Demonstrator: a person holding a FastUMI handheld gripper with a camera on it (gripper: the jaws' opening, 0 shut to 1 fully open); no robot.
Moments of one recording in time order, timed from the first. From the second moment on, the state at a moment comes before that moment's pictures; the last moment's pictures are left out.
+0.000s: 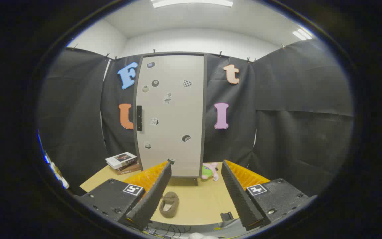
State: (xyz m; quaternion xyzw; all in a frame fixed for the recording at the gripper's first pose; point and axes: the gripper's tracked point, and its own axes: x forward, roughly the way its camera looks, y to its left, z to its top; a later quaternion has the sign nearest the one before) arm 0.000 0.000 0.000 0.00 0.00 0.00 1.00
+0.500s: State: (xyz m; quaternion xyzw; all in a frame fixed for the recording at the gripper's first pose) arm 0.005 0.020 0.006 0.00 -0.01 0.00 1.00
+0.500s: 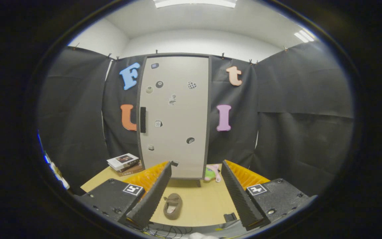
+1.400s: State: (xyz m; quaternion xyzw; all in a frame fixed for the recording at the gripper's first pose) arm 0.137 0.130 0.039 0.01 -0.01 0.05 1.00
